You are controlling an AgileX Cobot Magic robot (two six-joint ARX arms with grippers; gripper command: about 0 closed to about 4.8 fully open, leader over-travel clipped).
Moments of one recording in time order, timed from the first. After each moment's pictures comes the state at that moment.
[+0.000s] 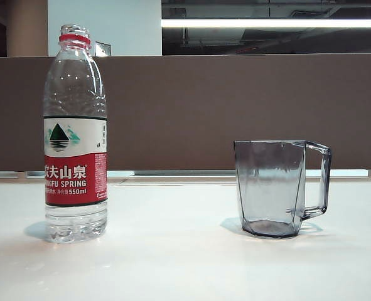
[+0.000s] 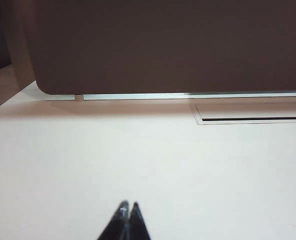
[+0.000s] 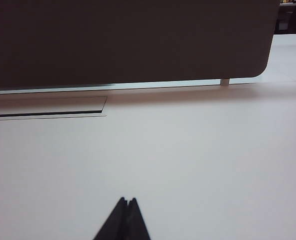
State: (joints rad) left arm -0.01 0.00 0.01 0.03 0.02 0.03; right arm 0.06 0.00 0.01 -0.01 0.11 0.03
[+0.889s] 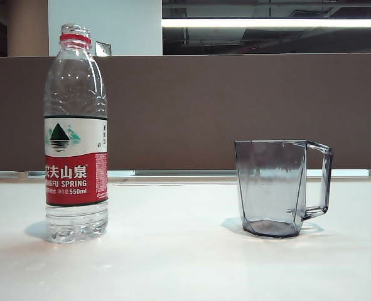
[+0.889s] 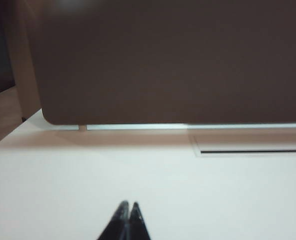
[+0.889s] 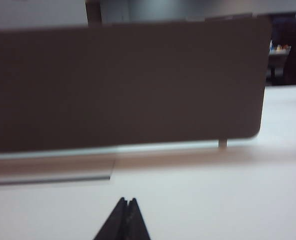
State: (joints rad) left arm -0.01 0.01 0.10 0.03 0.02 0.02; right arm 0.06 0.00 0.21 -0.03 0.11 0.03
